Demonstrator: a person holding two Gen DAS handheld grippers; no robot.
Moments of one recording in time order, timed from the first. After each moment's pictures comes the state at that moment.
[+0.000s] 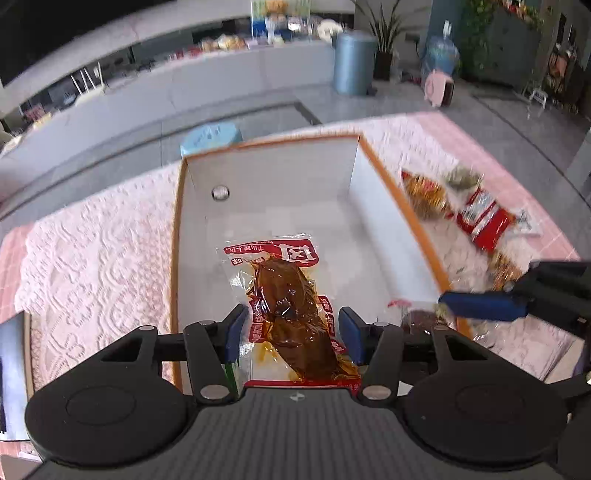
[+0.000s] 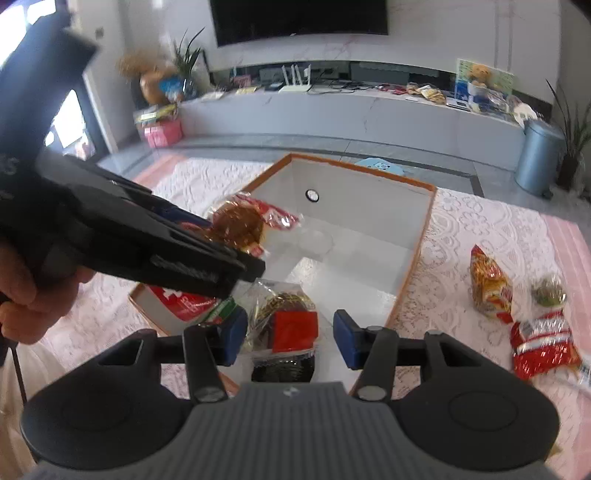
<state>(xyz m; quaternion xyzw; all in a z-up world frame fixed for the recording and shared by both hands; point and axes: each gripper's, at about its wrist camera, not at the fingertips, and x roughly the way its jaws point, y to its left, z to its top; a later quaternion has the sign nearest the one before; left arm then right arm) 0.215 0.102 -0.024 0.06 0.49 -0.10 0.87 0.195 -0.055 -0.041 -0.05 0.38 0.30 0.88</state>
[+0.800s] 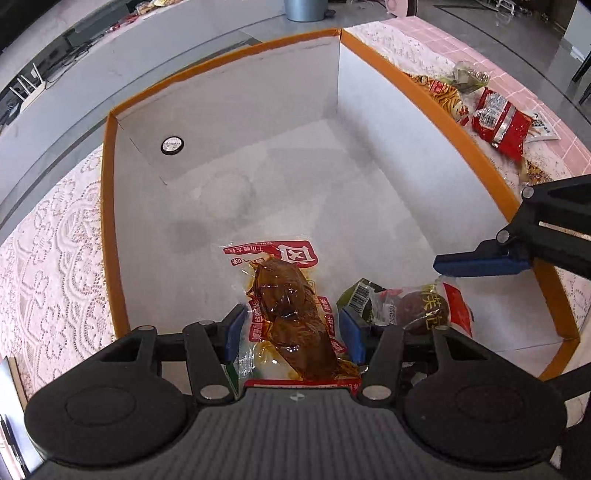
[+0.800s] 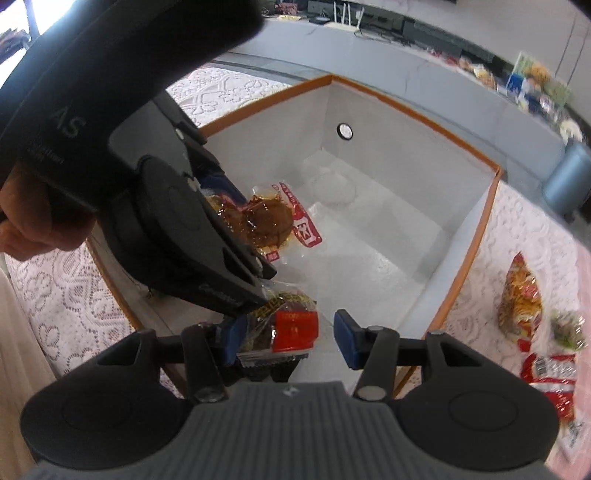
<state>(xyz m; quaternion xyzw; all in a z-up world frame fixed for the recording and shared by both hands) 0.260 0.095 -0.088 0.16 0.56 -0.15 0.80 0.252 -0.011 -0.087 -0.16 0.44 0.33 0.82</state>
